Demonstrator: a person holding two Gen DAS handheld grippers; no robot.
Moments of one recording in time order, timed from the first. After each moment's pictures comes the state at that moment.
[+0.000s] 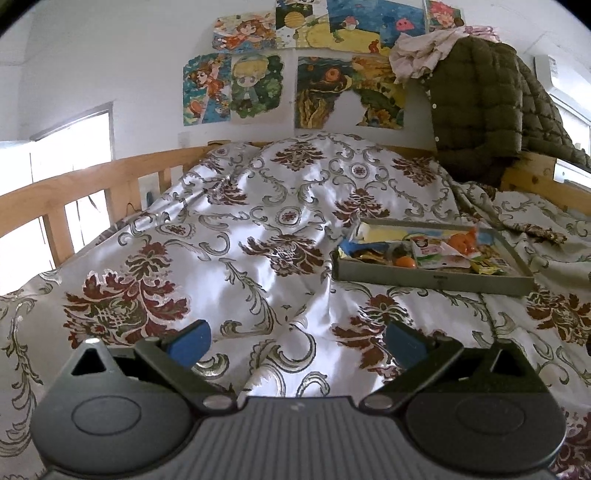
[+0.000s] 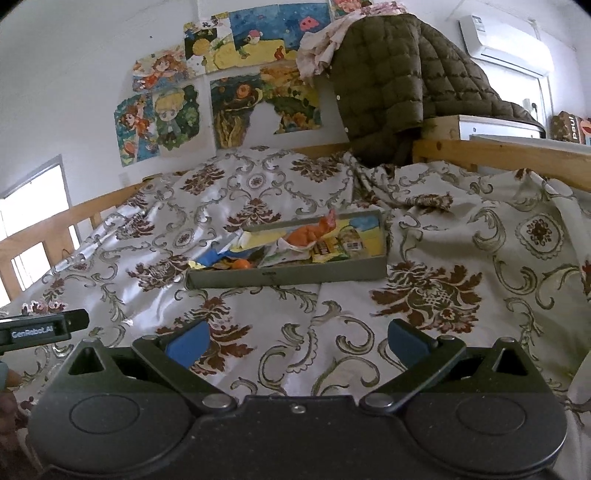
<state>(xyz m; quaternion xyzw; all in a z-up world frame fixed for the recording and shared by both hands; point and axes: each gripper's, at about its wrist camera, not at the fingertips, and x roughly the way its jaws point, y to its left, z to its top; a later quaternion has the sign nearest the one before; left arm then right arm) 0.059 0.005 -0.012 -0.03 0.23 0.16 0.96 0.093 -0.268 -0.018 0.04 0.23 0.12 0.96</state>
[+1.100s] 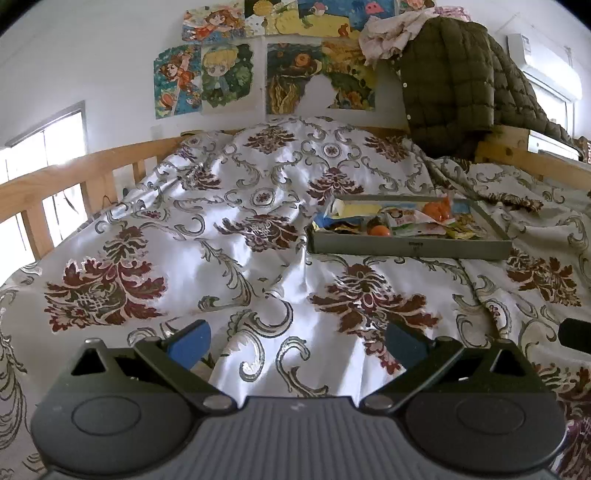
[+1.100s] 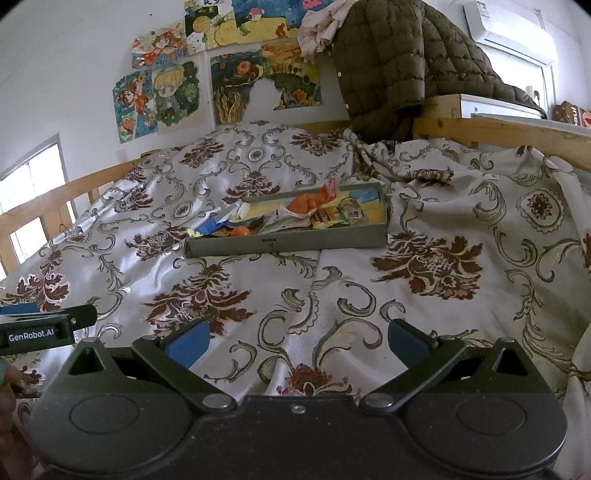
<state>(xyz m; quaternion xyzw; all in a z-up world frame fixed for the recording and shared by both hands) 0.051 -0.007 -0.031 -0.01 0.26 0.12 0.96 0.084 -0.263 -0.037 0.03 0.26 0.12 0.96</state>
